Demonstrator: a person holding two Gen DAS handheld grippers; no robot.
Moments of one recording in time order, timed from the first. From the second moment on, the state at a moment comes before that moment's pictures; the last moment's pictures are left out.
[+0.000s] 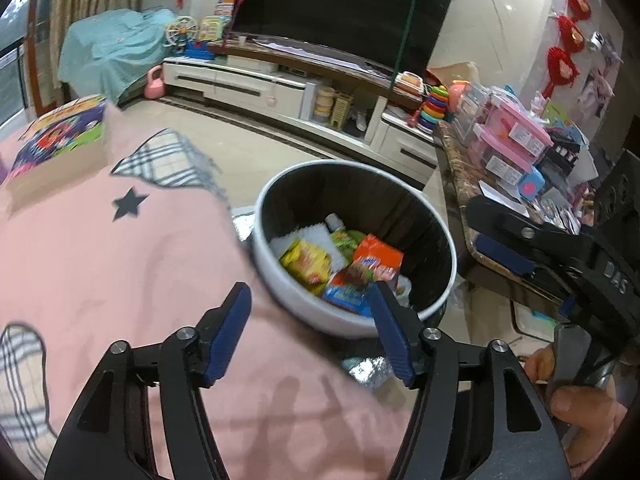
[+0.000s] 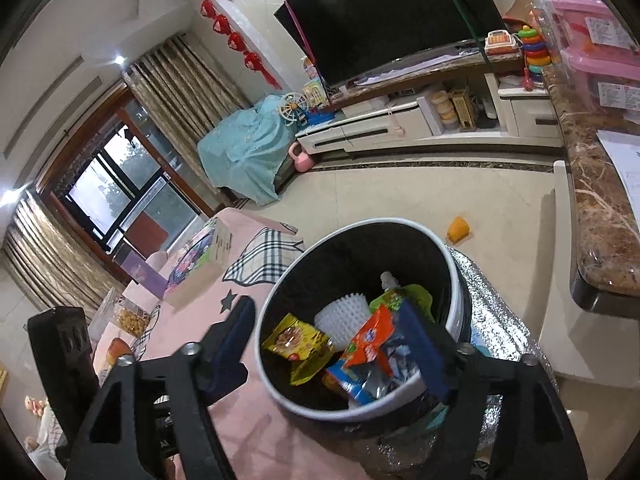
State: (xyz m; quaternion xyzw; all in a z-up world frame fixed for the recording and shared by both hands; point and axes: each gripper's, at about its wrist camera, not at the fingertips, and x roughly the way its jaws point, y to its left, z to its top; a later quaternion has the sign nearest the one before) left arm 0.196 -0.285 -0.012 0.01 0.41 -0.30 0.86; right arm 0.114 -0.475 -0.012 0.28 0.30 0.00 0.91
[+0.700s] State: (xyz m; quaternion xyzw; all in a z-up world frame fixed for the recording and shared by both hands) left arm 0.118 -0.174 -0.027 -0.04 0.38 -0.23 0.90; right arm 0.041 -0.411 -0.031 0.28 0.28 -0.01 0.92
